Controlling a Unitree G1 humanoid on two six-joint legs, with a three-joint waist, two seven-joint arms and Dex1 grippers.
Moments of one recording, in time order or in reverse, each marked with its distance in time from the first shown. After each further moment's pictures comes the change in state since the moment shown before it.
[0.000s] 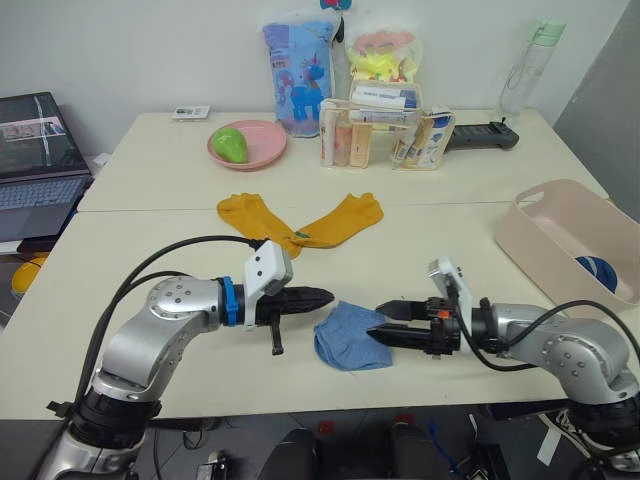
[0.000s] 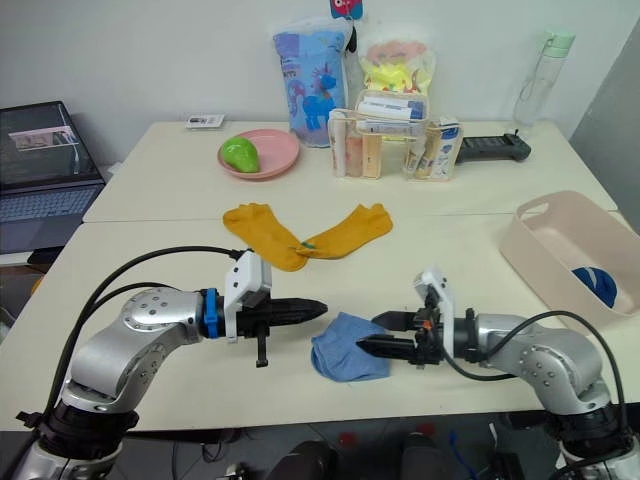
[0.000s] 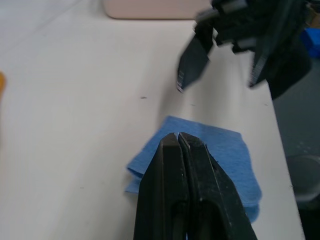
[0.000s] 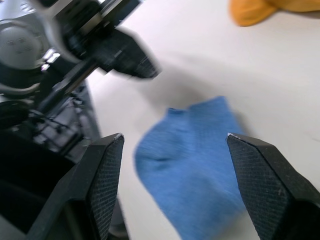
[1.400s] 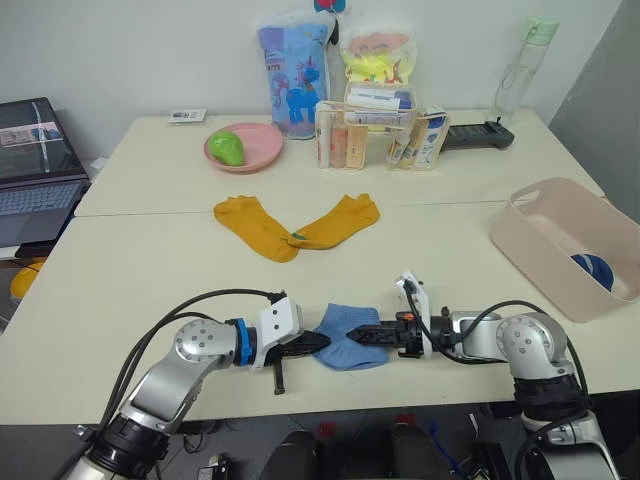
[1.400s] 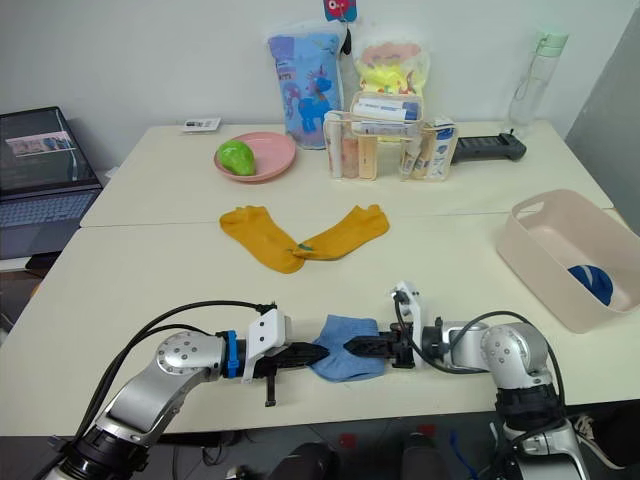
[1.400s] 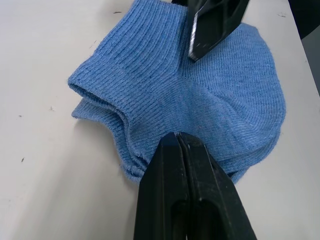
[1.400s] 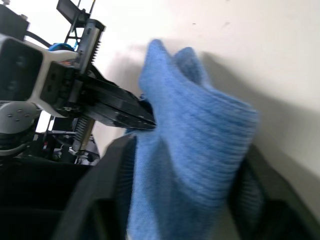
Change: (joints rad) left arm 0.134 -0.013 -0.118 0.193 0.207 -0.319 0.031; right arm -0.104 0.301 0.036 0.286 -0.051 0.269 -0.159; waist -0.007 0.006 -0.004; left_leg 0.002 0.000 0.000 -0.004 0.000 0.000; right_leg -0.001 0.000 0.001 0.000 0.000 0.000
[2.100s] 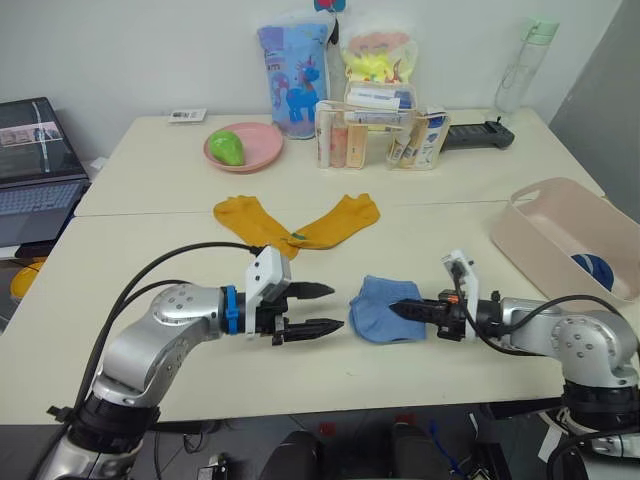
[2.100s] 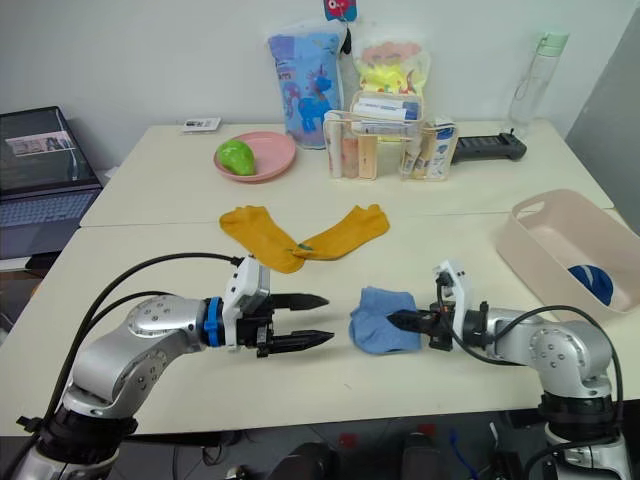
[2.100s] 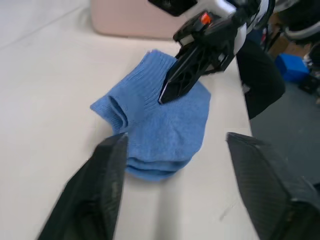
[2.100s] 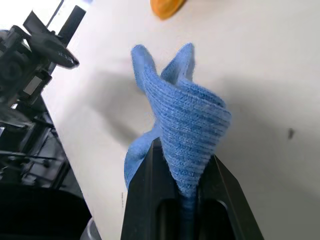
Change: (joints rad) left arm -0.253 -0.035 0.165 -0.162 -0.356 0.371 0.005; right arm 0.038 -0.213 -0.222 -0.242 0.039 -0.013 -0.005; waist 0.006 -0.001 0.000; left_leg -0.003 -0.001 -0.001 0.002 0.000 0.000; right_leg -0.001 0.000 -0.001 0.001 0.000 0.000
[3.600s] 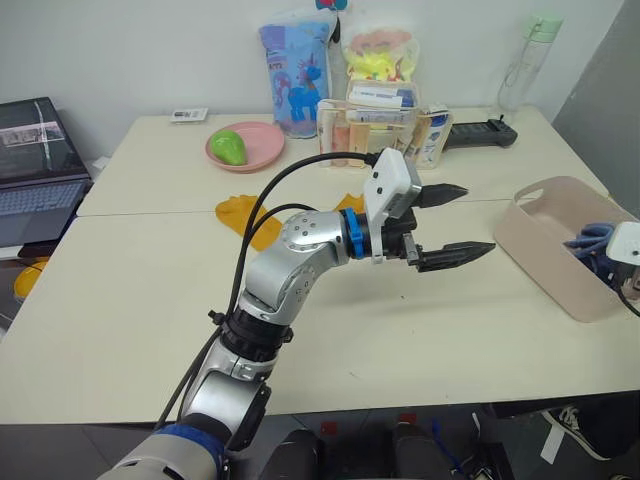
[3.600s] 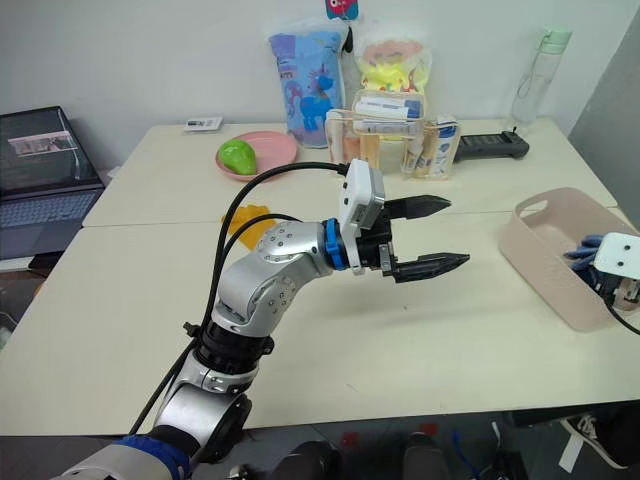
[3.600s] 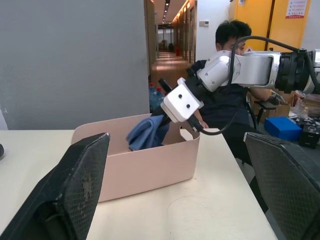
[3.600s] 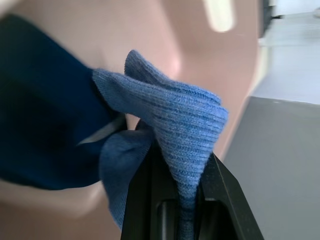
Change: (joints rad) left arm -0.399 -0.519 -0.151 0.260 0.150 -0.133 0.152; right arm 0.022 -0.749 0.167 0.861 -1.130 -1.587 0.256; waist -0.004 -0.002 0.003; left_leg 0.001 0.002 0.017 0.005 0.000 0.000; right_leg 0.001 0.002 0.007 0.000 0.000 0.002
